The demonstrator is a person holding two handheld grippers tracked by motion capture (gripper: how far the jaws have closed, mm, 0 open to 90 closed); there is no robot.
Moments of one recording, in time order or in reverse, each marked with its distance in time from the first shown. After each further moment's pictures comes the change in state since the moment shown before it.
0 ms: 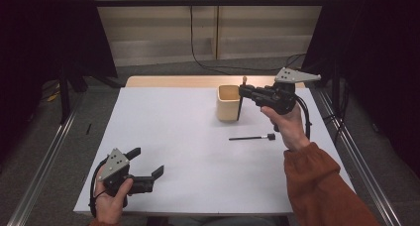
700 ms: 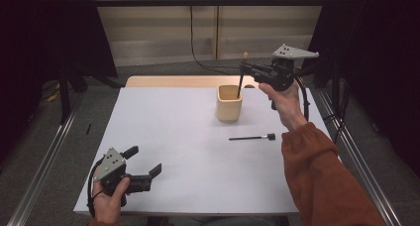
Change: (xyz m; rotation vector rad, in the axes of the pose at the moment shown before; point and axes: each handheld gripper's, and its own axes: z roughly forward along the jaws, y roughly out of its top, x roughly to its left) left arm 0.004 0.001 -0.004 -0.030 0.014 -0.011; right arm -0.033 0.036 0.021 -0.037 -0.099 -0.019
